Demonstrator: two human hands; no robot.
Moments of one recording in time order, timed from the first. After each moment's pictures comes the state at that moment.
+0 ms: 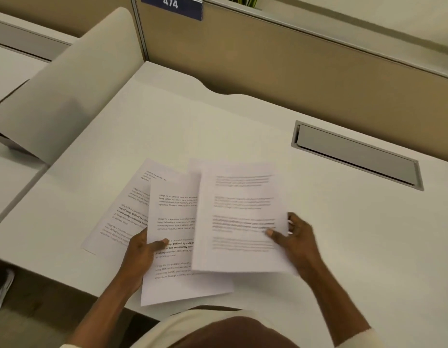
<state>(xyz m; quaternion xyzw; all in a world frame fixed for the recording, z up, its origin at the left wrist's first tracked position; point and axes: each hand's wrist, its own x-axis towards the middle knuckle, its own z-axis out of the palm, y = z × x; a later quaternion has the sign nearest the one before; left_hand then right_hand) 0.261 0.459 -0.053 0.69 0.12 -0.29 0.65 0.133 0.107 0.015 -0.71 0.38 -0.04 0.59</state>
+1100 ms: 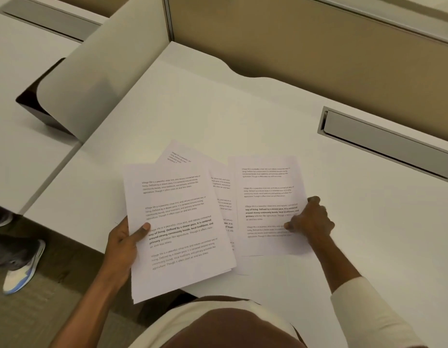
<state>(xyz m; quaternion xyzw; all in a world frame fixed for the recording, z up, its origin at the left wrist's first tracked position) 0.245 0.546 -0.034 0.67 0.16 -0.20 0.70 0.181 0.115 0.001 -0.81 0.51 0.19 0.21</state>
